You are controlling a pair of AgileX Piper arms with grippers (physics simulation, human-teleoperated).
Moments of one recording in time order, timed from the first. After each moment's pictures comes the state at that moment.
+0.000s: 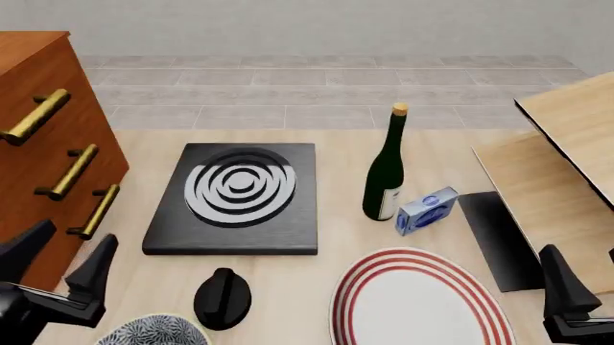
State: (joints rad) left arm -0.17 0.35 -0.01 -0.27 0.15; right arm 0.00 0.00 0.00 0.00 -0.04
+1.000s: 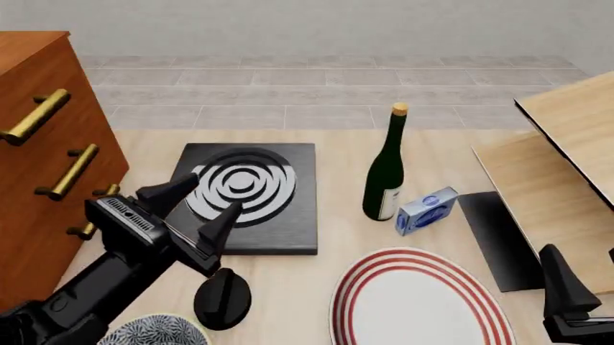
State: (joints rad) left arm -0.57 1.23 -0.22 -0.94 0.13; right arm 0.00 0.01 0.00 -0.01 -0.04
